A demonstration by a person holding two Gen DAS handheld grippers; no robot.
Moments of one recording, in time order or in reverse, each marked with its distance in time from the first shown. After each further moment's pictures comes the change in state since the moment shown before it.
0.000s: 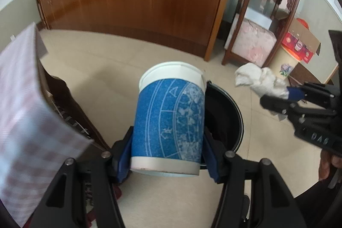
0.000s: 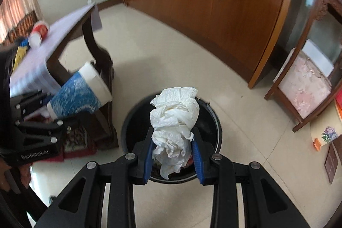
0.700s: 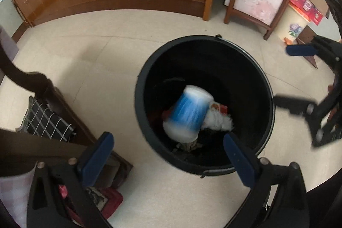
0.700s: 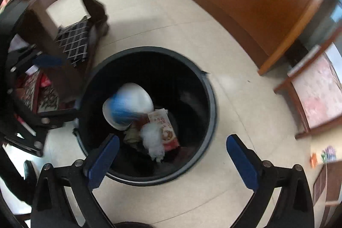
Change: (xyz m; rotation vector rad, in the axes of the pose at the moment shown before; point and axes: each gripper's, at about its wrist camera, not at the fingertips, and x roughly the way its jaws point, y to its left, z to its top) left arm 0.080 -0.017 -0.009 0.127 0.211 0.048; right arm 0.095 -0.050 -0.015 -0.141 0.188 -0.006
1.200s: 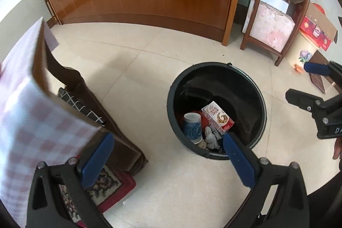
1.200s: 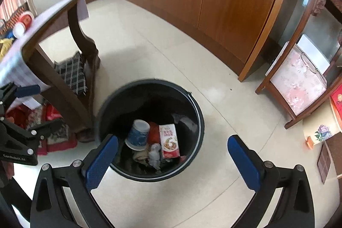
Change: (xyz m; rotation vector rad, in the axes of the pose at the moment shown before) left arm -0.081 0.016 -0.019 -0.120 -0.128 0.098; right arm -0.087 0.017 -0.005 0.153 -0.164 -0.060
